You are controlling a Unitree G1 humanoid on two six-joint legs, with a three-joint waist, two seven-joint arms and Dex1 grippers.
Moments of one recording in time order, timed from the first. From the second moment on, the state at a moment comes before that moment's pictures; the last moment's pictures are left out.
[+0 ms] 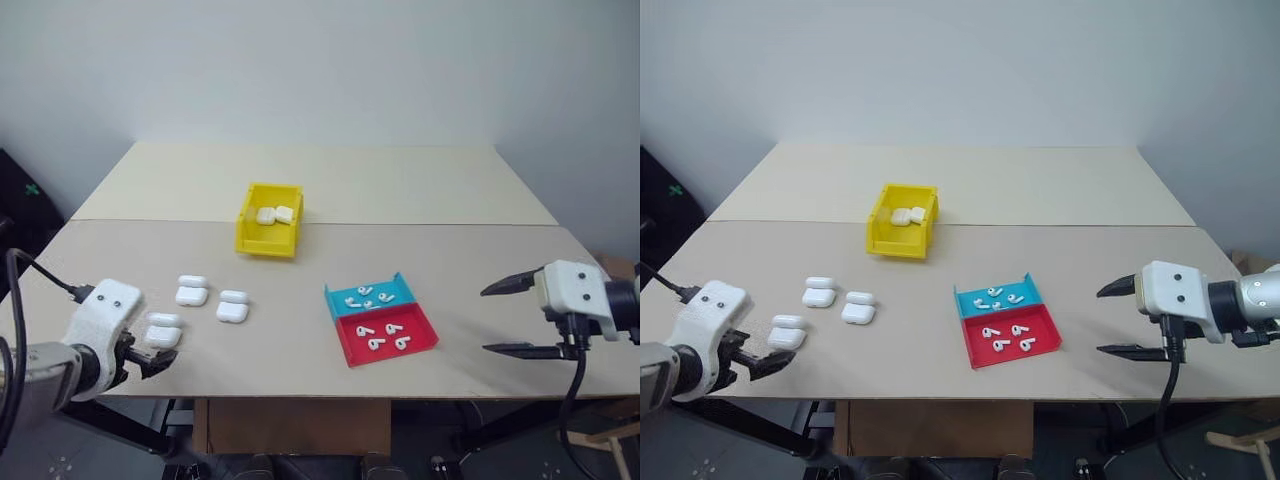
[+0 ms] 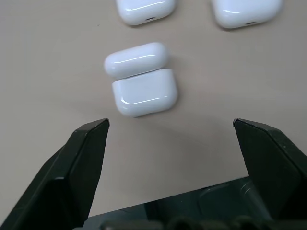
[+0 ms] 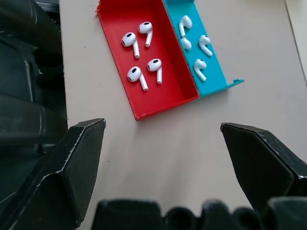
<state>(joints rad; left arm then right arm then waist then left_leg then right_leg) -0.07 1.01 0.56 -0.61 -1.16 1.61 0.07 -0.10 -1.21 -0.28 -0.27 0.38 0.22 1.37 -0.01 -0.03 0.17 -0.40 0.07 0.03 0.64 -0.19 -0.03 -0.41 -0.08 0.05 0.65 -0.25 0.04</state>
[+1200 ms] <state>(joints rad) -0.41 0.84 0.28 -0.12 -1.45 1.61 0.75 0.14 -1.15 -0.45 -0.48 0.38 0.37 1.26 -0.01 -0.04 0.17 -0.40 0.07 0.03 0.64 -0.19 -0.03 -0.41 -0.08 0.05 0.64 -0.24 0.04</state>
